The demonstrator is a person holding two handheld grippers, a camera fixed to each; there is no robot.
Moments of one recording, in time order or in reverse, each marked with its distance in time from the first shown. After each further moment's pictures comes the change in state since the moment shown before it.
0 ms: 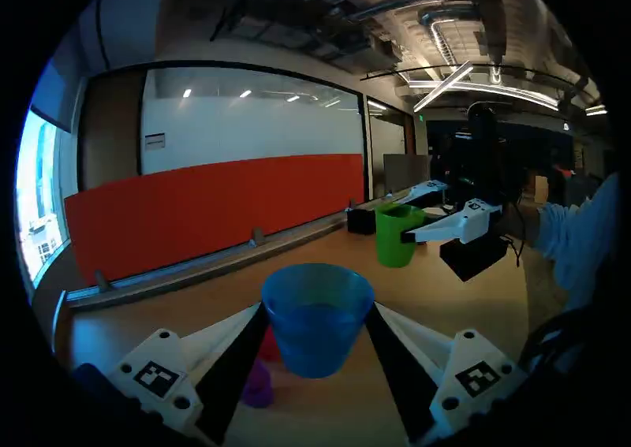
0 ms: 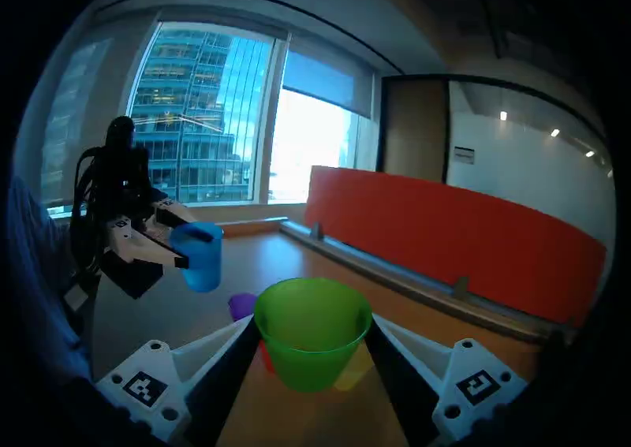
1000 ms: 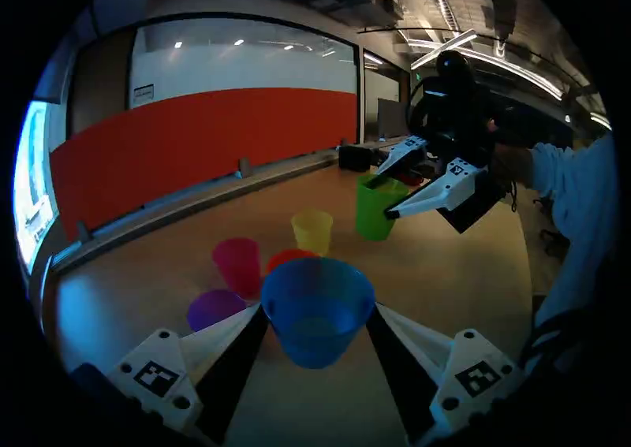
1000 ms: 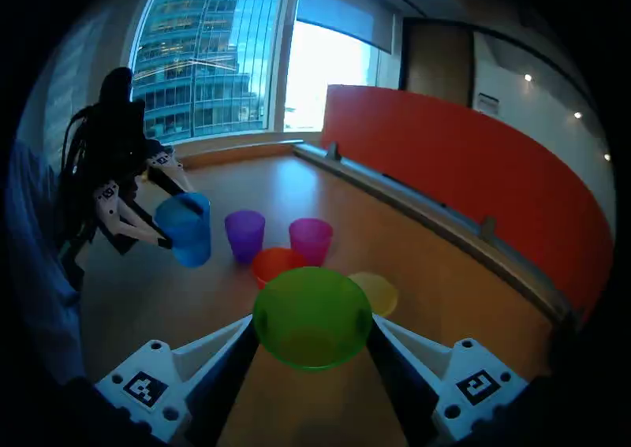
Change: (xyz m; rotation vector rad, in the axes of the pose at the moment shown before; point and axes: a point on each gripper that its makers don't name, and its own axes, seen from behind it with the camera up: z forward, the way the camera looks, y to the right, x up) left arm -0.109 0.010 0.014 -0.053 -0.229 -0.026; right arm -0.106 0.010 0.024 0.082 -0.302 -0.019
